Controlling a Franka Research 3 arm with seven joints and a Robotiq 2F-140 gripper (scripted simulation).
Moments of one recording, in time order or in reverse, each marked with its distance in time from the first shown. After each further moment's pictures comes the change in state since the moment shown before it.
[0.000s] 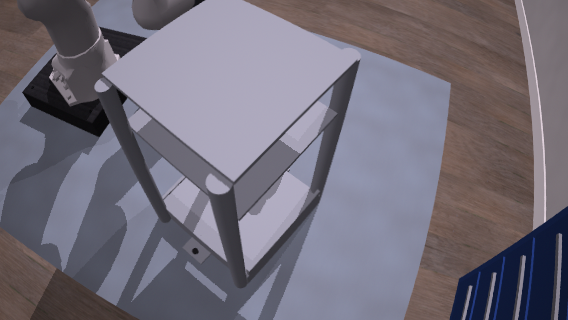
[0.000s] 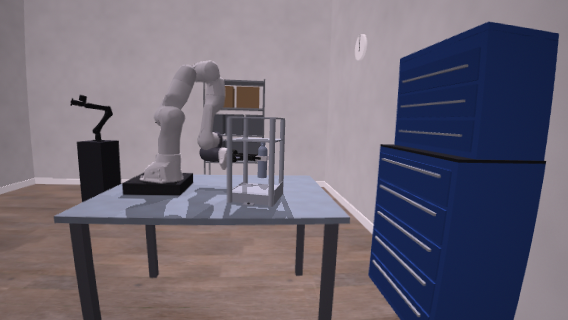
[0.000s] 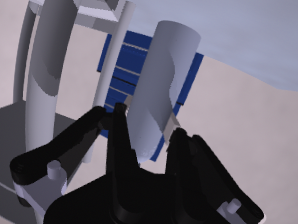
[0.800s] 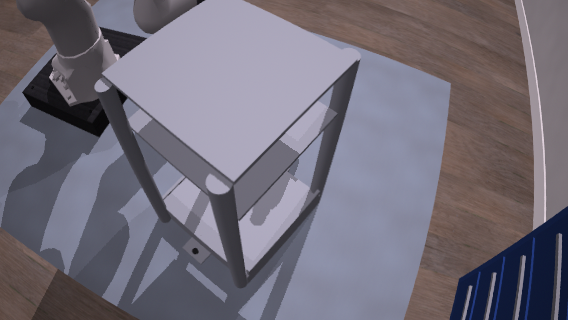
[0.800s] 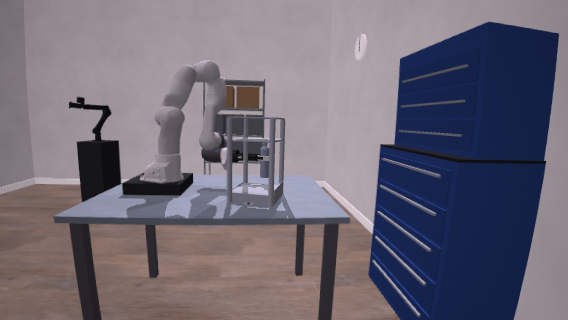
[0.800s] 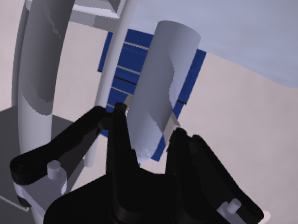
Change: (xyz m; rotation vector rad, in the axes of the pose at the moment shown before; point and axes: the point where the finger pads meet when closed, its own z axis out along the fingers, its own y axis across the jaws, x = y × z) arm -0.003 -0.007 0.016 0.002 -0.009 0.021
